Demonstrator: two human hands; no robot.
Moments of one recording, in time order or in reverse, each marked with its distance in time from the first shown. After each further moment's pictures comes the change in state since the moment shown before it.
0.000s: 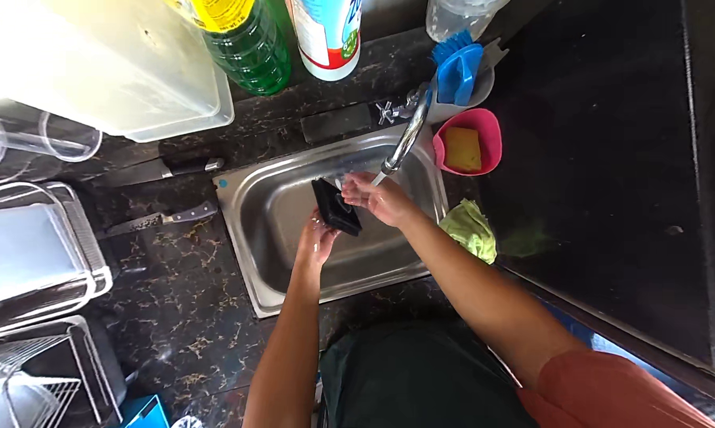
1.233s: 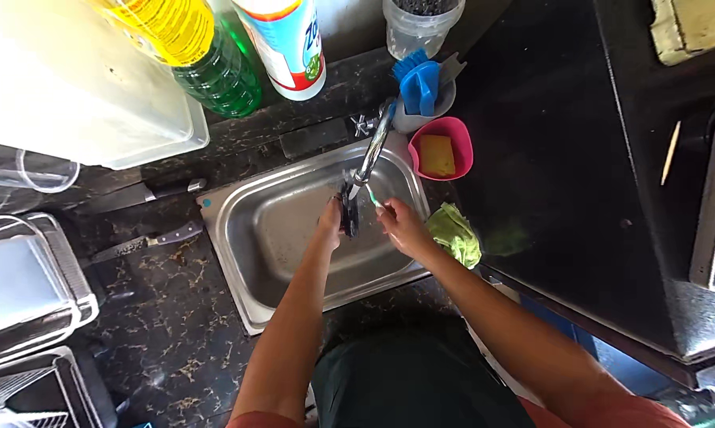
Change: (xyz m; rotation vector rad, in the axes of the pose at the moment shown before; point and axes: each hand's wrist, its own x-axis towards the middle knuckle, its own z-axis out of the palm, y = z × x) left_hand 0.030 -0.005 0.087 0.655 0.083 -0.200; right_hand -0.092 -0.026 -0.028 -0.969 0.327 0.060
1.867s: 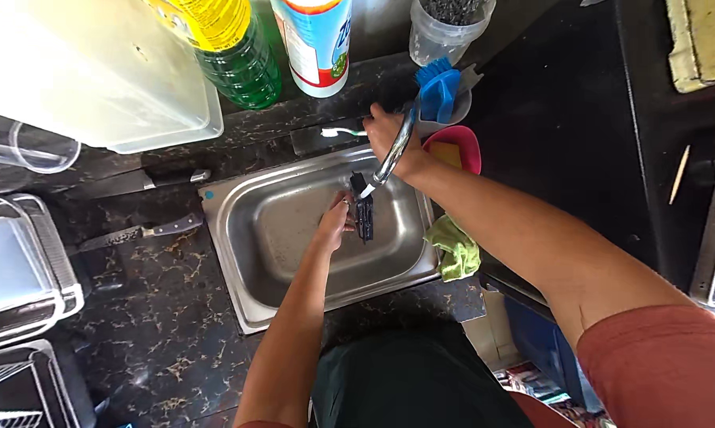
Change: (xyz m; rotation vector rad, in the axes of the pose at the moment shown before) left_hand -0.003 0.002 -0.013 -0.043 -0.205 0.165; right_hand 0.140 -0.107 -0.033 -1.057 0.282 -0.407
